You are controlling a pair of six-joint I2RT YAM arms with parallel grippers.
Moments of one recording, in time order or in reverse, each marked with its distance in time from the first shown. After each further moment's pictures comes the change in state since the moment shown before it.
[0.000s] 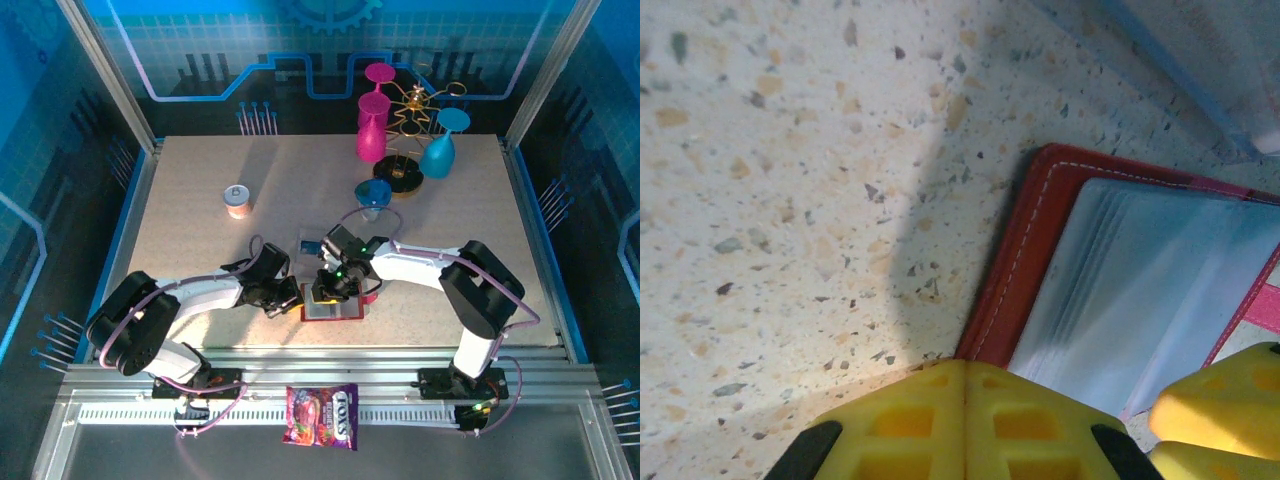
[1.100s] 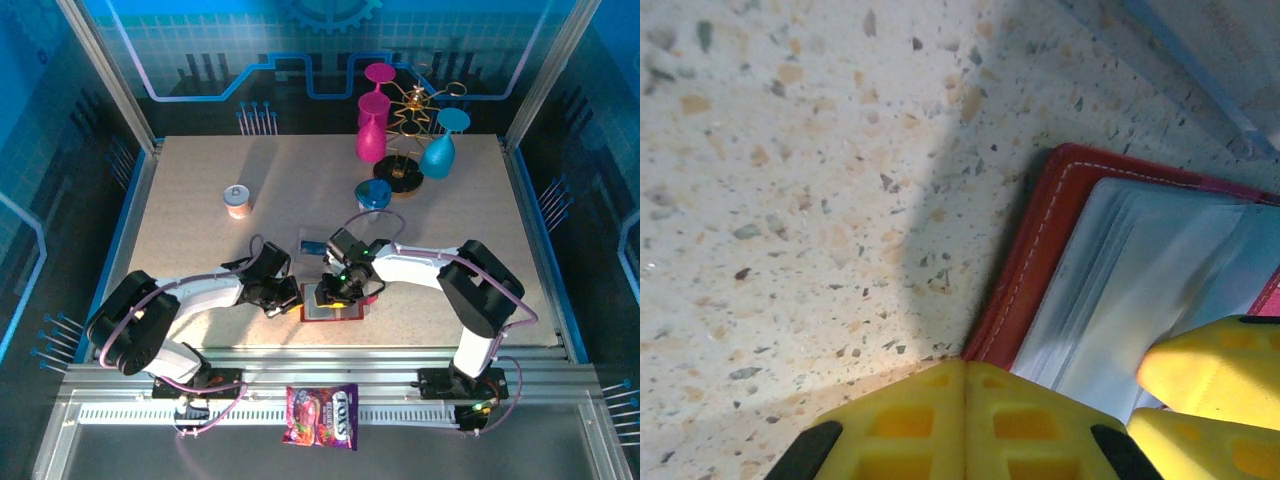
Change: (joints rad) left arm 0.000 0.003 0.023 -0.051 -0.003 0.003; right arm -0.016 0.000 -0.047 0.003 0.008 0.000
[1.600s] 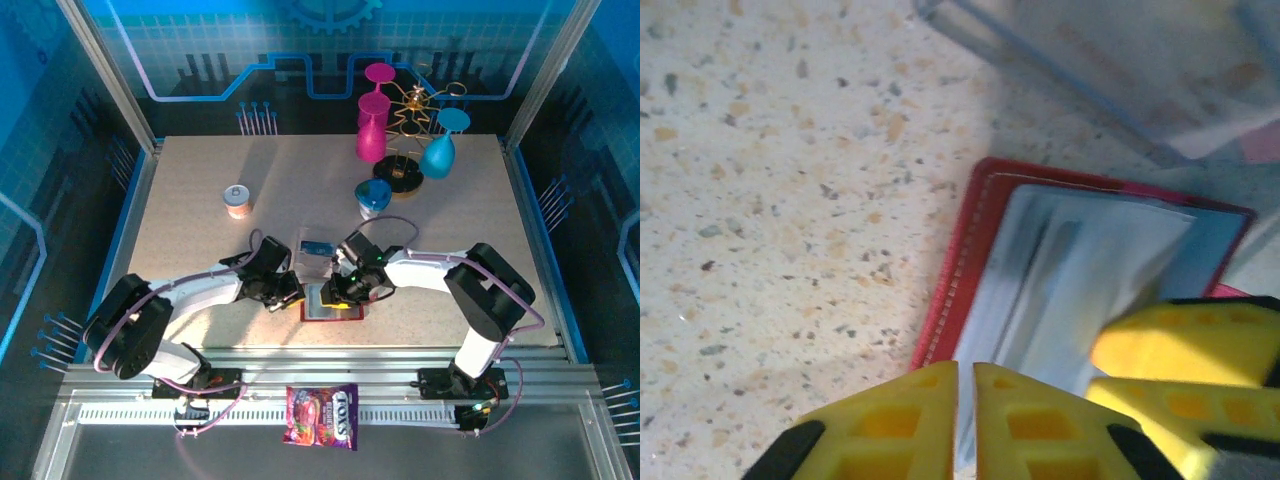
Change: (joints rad) left arm 0.000 -0.042 0.054 -0.058 -0.019 0.003; right arm -0.060 -0.051 -0.142 0.183 -0.097 0.039
